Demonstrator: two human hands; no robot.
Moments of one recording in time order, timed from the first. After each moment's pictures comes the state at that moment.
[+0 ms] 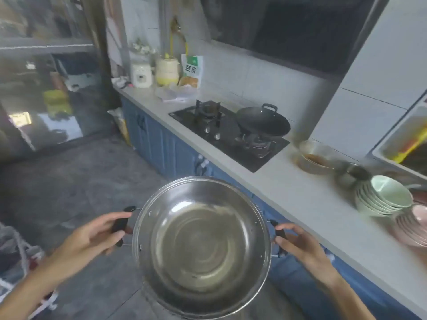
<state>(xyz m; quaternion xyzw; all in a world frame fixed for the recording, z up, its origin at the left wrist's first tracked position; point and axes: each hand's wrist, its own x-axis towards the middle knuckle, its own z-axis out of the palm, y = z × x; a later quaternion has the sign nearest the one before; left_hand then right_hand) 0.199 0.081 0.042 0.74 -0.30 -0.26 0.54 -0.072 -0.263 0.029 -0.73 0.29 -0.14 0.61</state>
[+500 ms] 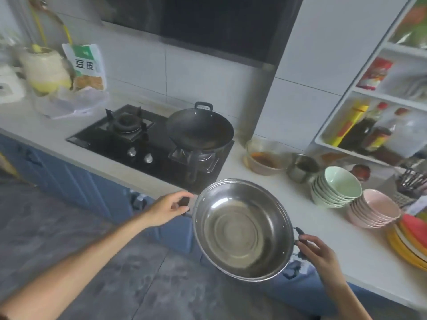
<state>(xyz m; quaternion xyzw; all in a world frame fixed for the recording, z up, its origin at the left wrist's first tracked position) 0.353 -0.368 -0.023 0.68 -0.56 -0.37 0.30 -0.054 -0.449 -0.034 -0.57 0.54 -0.34 0.51</state>
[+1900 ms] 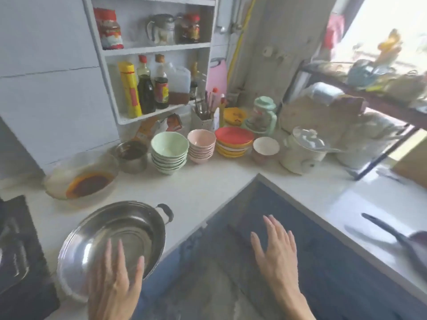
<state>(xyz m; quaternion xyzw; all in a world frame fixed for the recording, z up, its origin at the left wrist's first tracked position) 0.205 -0.505 -0.095 0.50 -0.84 -0.05 0.21 -0.070 -0.336 -0.029 -0.32 0.92 -0.23 0.01</state>
